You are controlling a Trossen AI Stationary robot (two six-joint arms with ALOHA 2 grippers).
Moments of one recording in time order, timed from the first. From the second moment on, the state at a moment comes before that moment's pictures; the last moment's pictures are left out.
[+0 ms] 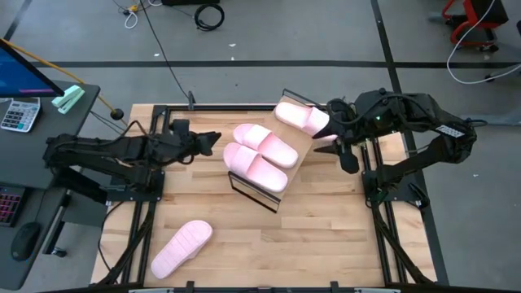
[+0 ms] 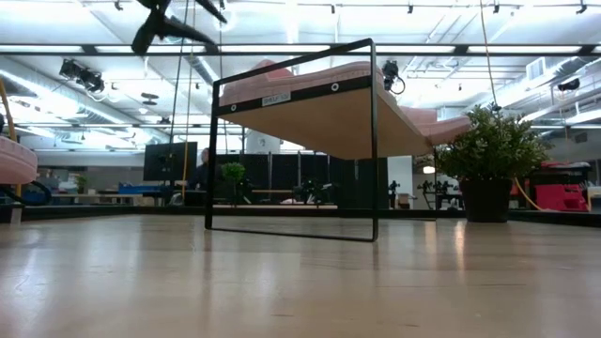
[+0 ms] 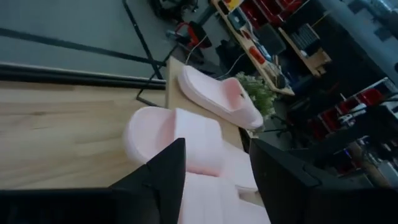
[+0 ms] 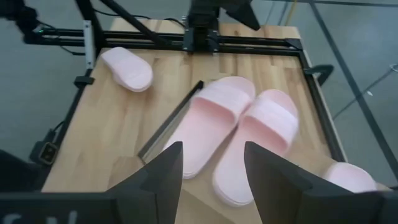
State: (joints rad) left arm -0.07 0.91 0.87 -0.30 -0.69 -1.03; right arm 0.00 1.28 1.81 -1.14 -0.02 -0.02
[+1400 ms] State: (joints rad) left arm -0.76 1.27 1.32 -1.03 -0.65 -1.18; right arm 0.58 1.61 1.81 -0.75 0.32 0.56
